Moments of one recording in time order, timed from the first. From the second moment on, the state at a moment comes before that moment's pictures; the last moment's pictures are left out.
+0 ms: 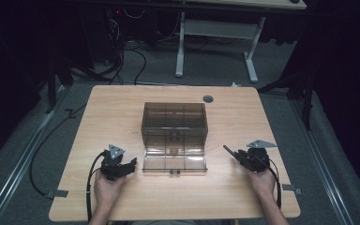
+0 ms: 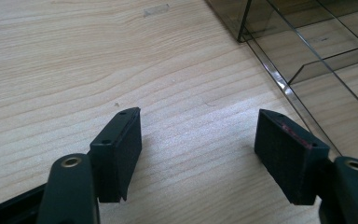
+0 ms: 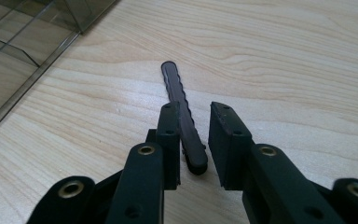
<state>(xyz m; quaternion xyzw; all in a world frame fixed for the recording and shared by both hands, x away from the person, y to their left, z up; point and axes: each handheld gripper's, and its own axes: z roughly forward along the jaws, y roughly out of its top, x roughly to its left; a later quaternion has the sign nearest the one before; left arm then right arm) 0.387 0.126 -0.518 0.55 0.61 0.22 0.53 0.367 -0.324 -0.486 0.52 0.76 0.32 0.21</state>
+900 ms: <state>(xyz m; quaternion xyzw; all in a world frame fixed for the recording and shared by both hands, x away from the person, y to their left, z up) 0.387 0.126 -0.518 0.55 0.61 0.22 0.53 0.368 -0.324 -0.490 0.52 0.77 0.31 0.20</state>
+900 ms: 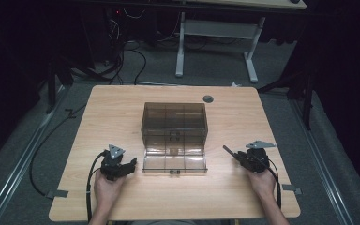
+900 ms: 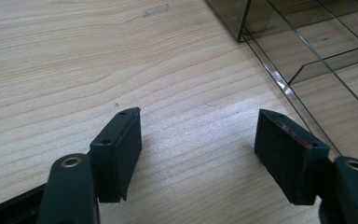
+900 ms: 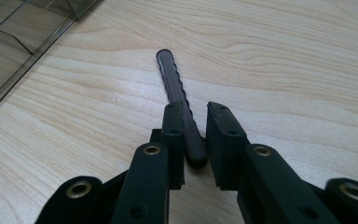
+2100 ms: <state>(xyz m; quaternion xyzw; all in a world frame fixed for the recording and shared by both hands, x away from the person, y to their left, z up) 0.387 0.125 -0.518 0.55 0.61 0.22 0.53 0.365 -0.321 -0.488 0.51 0.78 0.30 0.20</state>
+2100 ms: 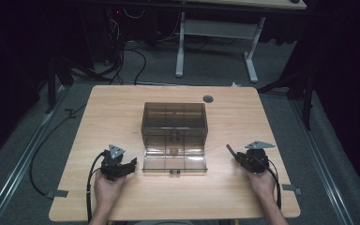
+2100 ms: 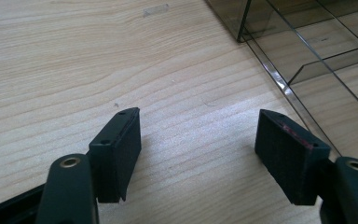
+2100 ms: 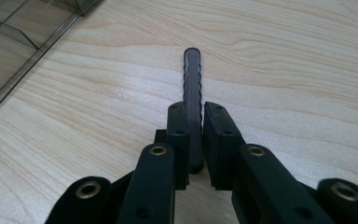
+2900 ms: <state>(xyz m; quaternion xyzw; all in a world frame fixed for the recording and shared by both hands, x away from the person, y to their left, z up) 0.387 0.125 -0.518 0.55 0.61 0.22 0.53 0.364 -0.322 -0.480 0.51 0.77 0.33 0.19</state>
